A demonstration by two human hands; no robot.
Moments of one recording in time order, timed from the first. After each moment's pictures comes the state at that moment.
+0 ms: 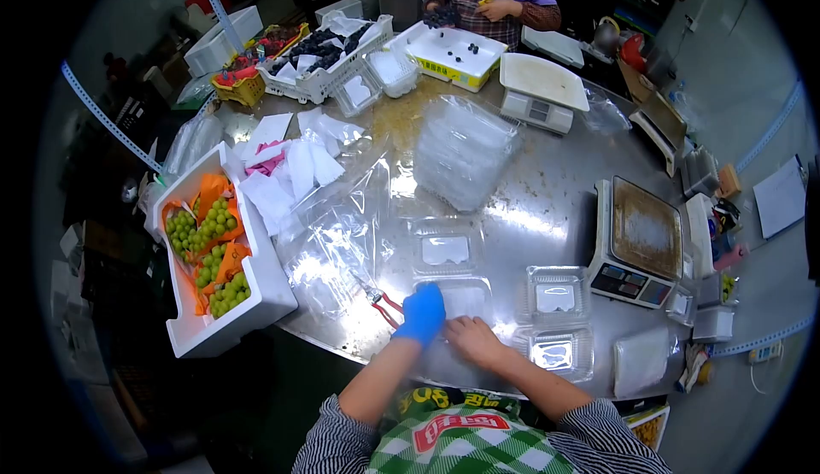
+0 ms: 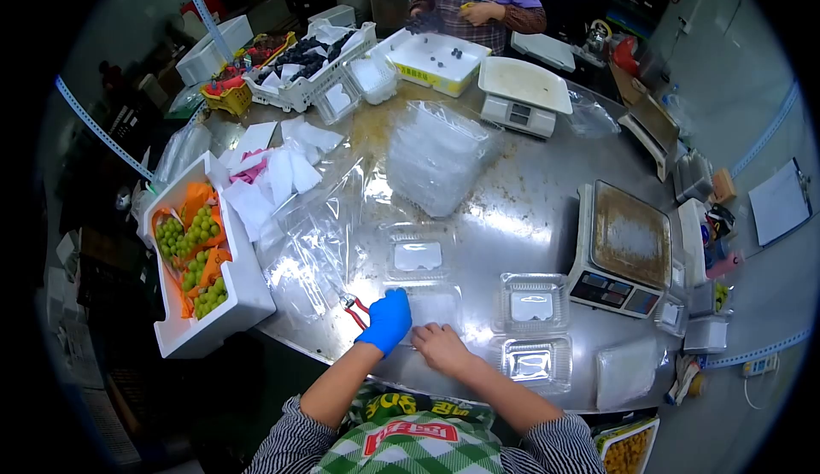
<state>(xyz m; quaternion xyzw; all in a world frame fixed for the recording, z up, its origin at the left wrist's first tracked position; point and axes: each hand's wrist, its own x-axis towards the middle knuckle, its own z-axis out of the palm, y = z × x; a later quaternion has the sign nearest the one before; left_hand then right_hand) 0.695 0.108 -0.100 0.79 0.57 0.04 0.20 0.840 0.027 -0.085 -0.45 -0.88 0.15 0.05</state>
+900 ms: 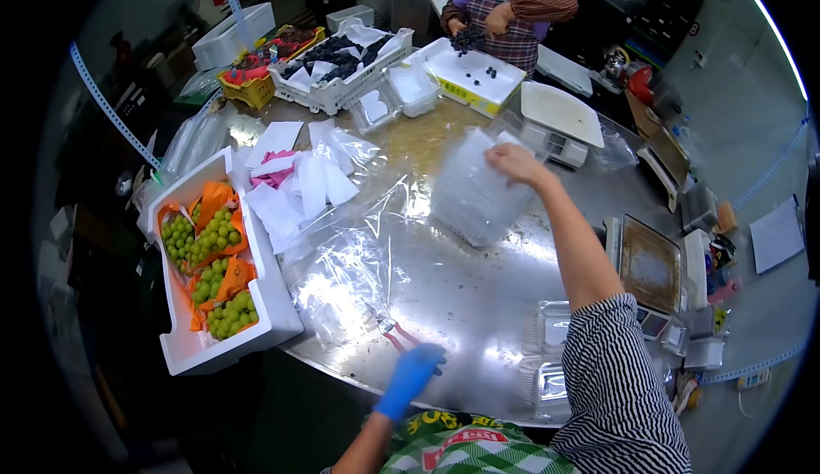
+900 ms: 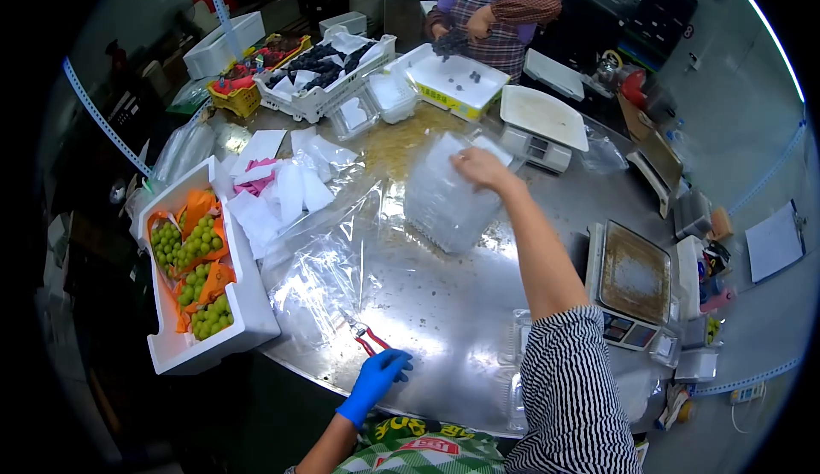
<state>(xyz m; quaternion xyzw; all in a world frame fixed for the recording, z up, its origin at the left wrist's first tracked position) 0.629 0.064 -0.073 0.39 0.51 0.29 0.71 0.902 0.380 0.067 -0.66 -0.69 0.25 0.16</state>
